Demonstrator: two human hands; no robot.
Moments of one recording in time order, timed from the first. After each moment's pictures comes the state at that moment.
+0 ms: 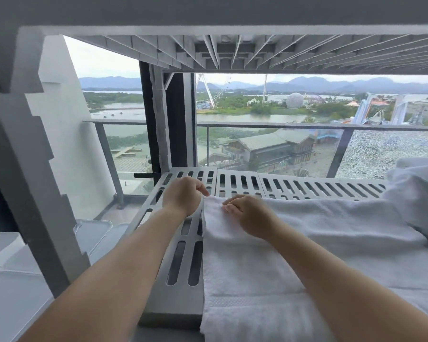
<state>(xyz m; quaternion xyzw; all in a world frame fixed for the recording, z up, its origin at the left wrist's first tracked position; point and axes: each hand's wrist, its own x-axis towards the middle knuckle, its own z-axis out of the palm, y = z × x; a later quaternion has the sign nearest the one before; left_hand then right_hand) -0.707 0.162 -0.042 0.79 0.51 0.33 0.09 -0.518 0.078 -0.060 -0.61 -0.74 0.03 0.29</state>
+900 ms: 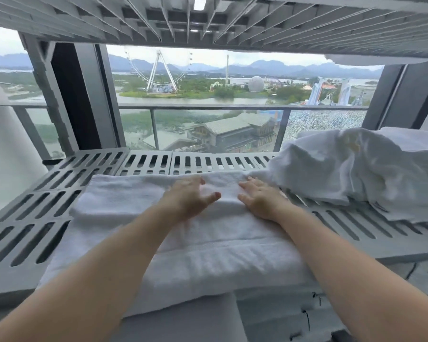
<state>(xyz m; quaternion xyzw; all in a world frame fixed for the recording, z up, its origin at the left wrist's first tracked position) -0.474 0.029 -0.061 0.88 0.44 0.14 0.12 -0.247 -0.047 -0.082 -0.77 -0.62 0.06 0.13</state>
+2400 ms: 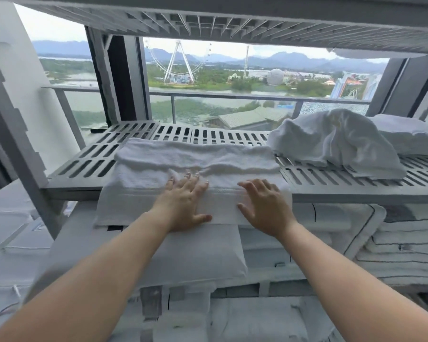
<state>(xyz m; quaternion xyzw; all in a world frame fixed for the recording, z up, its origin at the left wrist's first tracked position) -0.596 -0.151 -0.110 0.92 0.39 0.06 -0.06 -0.345 -0.243 -0.130 -0.63 -0.72 -0.19 0.21</state>
